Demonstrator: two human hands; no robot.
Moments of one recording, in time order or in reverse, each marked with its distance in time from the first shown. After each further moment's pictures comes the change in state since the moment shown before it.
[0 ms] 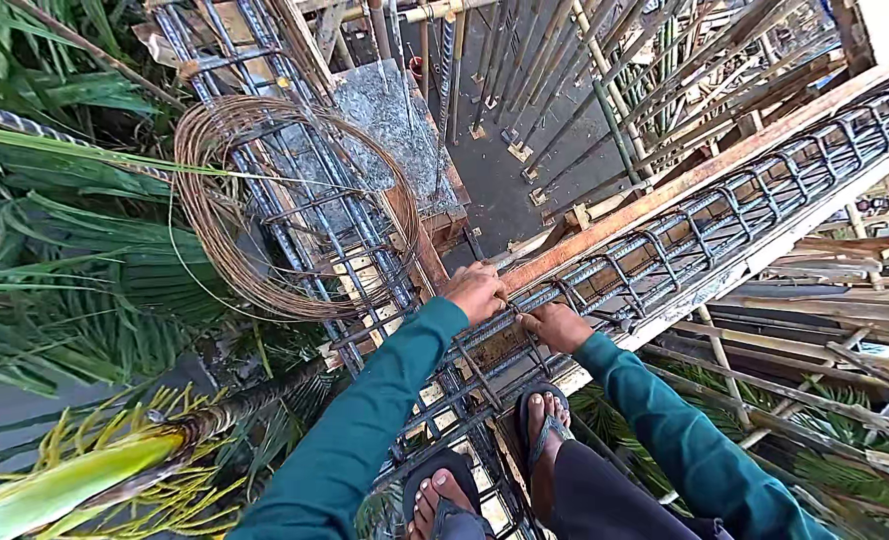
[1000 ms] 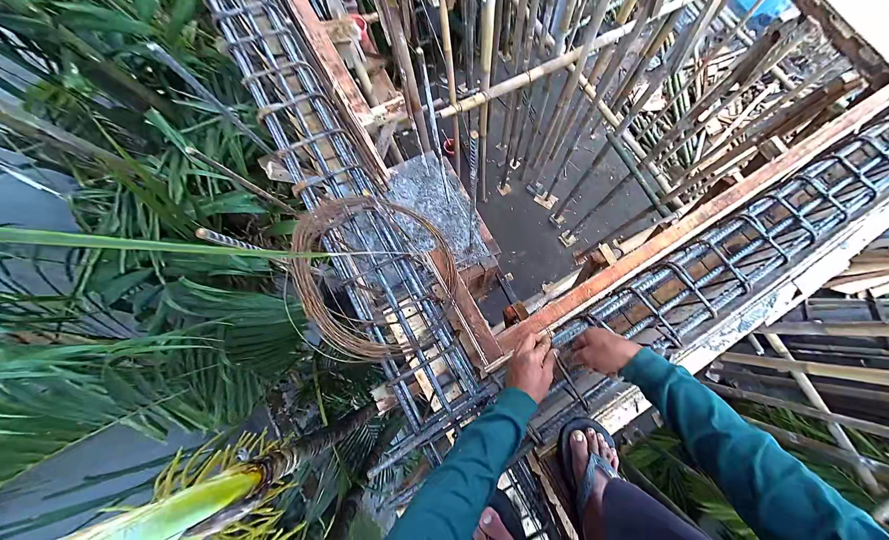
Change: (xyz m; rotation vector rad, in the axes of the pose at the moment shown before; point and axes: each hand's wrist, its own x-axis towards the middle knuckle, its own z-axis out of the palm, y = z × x) left_hand -0.015 0.048 0.104 -0.346 0.562 -0.164; right_hand -0.020 0.001 -0.027 0.039 -0.084 0.084
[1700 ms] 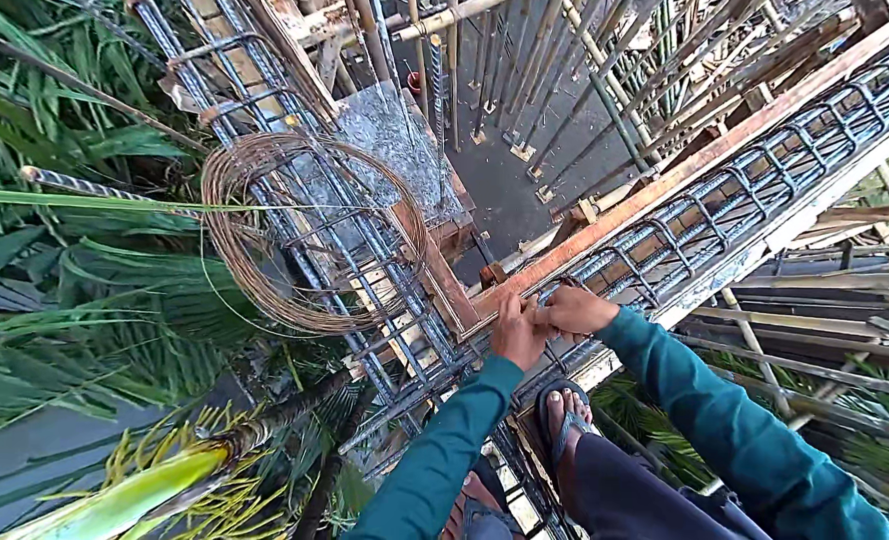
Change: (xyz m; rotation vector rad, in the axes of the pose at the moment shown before) left_hand 0.011 0.022 -0.008 0.031 -0.173 -0.135; right_hand -0.013 -0.027 -0.003 0.229 0.010 -0.051
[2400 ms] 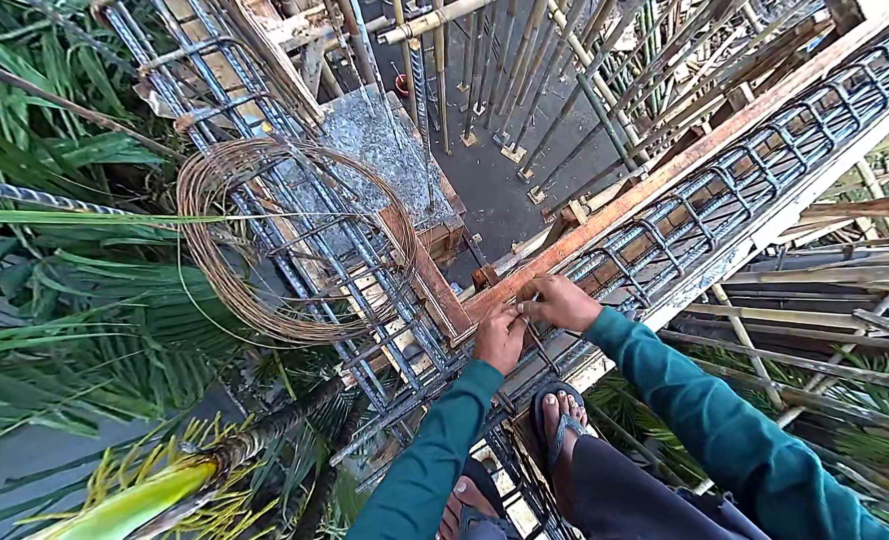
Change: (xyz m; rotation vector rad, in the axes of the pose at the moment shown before) left_hand -0.003 -0.017 -0.007 -0.257 0.109 0.005; right_hand 0.025 0.019 0.001 -0.150 0.331 -0.539
